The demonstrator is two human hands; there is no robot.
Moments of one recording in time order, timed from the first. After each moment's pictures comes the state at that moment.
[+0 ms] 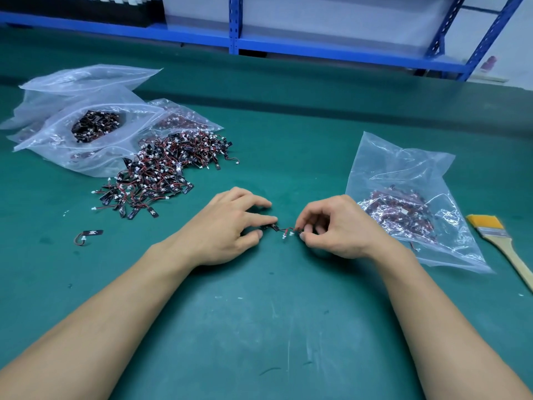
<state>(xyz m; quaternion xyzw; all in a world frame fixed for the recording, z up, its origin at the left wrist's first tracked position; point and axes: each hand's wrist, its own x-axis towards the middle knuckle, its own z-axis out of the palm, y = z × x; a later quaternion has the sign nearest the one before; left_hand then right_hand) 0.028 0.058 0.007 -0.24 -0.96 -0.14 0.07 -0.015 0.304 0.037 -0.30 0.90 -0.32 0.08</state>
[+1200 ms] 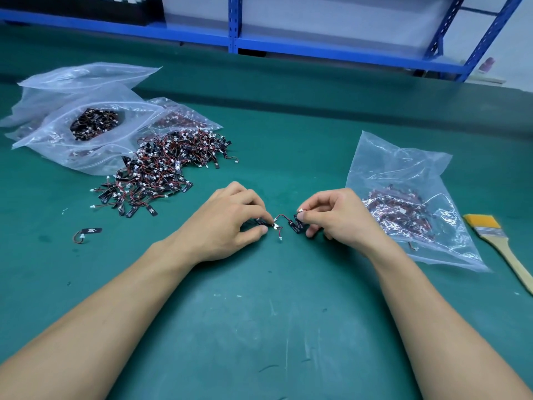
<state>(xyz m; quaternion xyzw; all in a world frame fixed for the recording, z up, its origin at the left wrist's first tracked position) 0.029 0.062 0.009 -0.23 -0.94 -0.20 0.11 -0.021 0.296 0.034 -0.10 0.85 -0.50 0.13</state>
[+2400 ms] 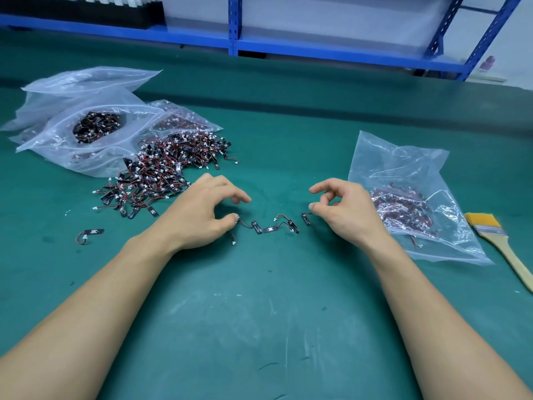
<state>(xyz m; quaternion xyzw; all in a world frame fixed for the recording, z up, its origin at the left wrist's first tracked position) 0.027 0.030 0.015 -0.17 -0.94 -0.27 0.13 -0.032 0.307 0.025 -0.12 0.90 -0.42 -0.03</state>
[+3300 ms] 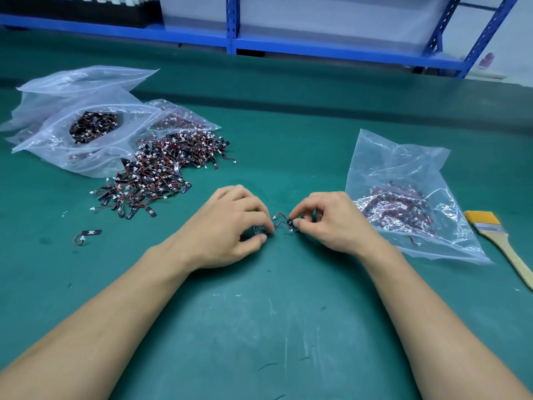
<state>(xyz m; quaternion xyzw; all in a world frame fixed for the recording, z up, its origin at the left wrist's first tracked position) 0.041 0.066 0.018 -0.28 -0.94 -0.16 0.12 -0.022 0.298 0.024 -0.28 0.91 -0.30 -0.02</state>
